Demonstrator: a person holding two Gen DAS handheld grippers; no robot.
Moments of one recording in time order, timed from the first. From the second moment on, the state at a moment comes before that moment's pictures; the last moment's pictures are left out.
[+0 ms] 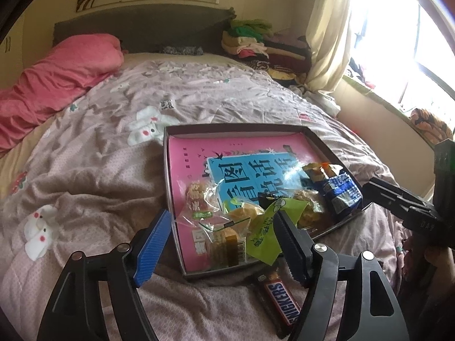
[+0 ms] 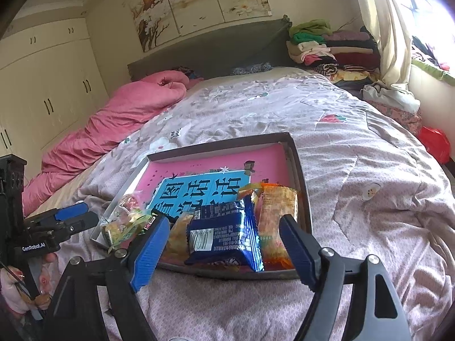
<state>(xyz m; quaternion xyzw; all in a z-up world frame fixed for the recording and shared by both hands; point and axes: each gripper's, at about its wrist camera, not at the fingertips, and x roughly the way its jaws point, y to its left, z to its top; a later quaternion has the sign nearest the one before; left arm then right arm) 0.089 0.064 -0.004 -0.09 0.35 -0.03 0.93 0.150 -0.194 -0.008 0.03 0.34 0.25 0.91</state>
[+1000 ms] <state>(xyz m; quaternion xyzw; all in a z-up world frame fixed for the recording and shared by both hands) 0.052 0.029 -0.018 -0.10 0.42 -0.04 0.90 0.085 -0.216 -0.028 0.04 0.43 0.21 0.88</state>
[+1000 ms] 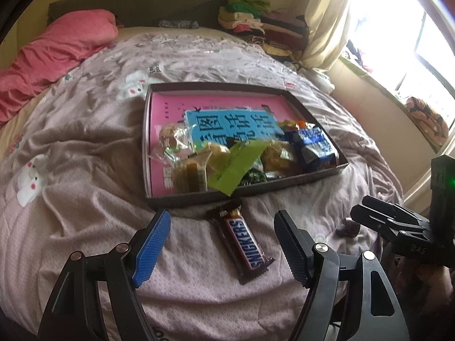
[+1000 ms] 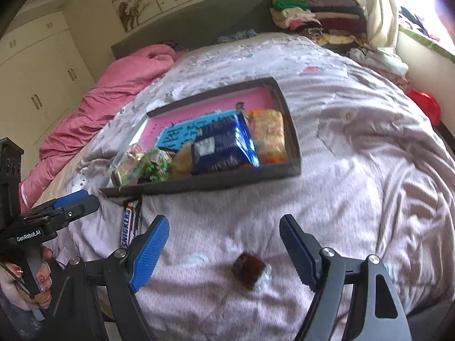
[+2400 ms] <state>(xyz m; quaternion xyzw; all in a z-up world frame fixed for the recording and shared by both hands) 0.069 -0.007 -0.067 -0.07 0.48 -0.08 0.87 0.087 -0.211 -0.056 0.02 0.48 0.20 0.85</state>
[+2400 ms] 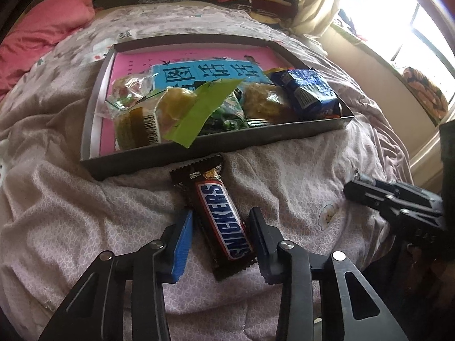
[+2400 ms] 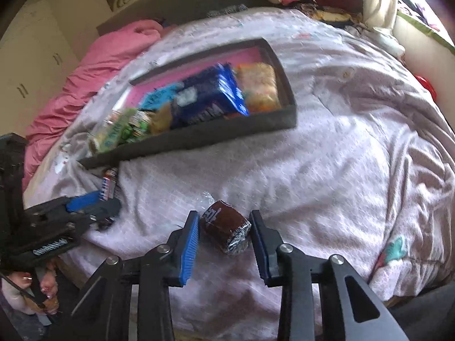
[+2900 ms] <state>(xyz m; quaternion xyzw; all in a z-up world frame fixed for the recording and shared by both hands) 0.048 0.017 -0.022 -0.11 0.43 -0.08 0.89 0.076 -0.185 -0.025 -0.02 0.40 0.25 0.88</state>
